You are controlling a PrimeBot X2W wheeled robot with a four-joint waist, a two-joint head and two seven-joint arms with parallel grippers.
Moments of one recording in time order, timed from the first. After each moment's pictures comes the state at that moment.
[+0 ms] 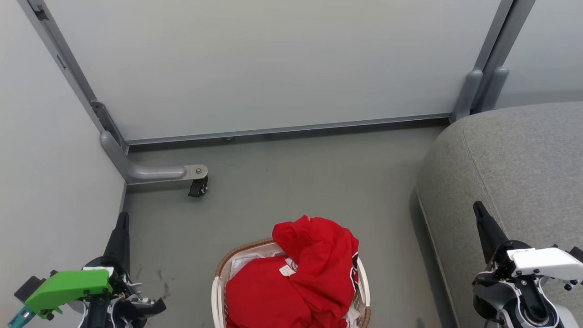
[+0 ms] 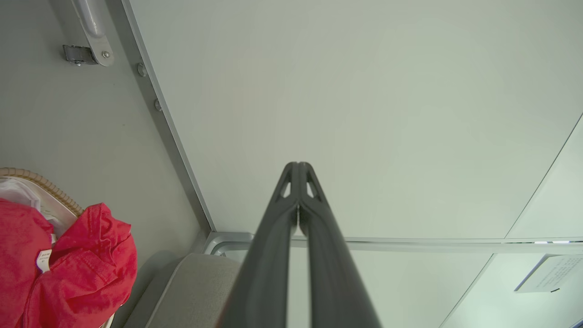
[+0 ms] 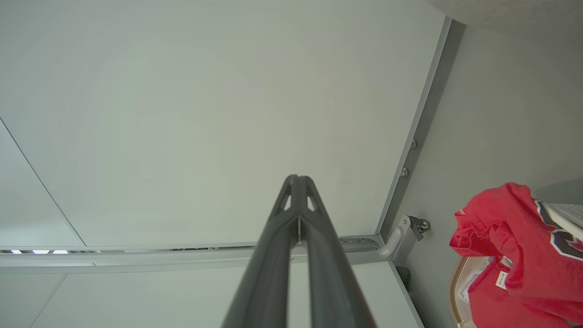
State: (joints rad) left arm -0.10 0.05 0.11 0.24 -1.61 -0.13 0.11; right arm -0.11 -0.05 -0.11 0.25 1.61 0.13 0.11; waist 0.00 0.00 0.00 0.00
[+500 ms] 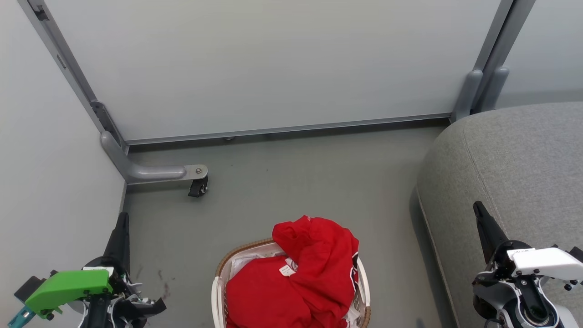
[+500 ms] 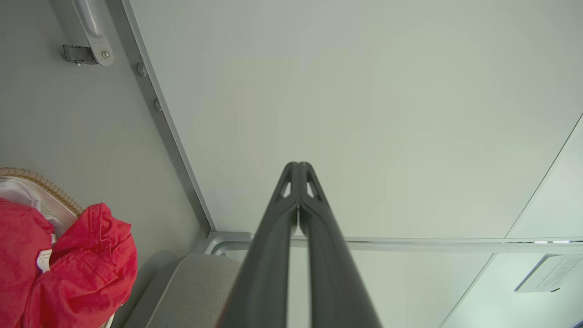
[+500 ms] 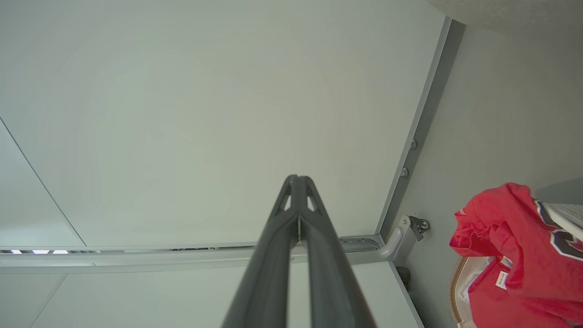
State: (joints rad) left arm -0.10 0.05 0.11 0.24 -1.61 -0.13 0.11; right arm -0.11 -0.05 -0.11 0.25 1.61 0.13 0.11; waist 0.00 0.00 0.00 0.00
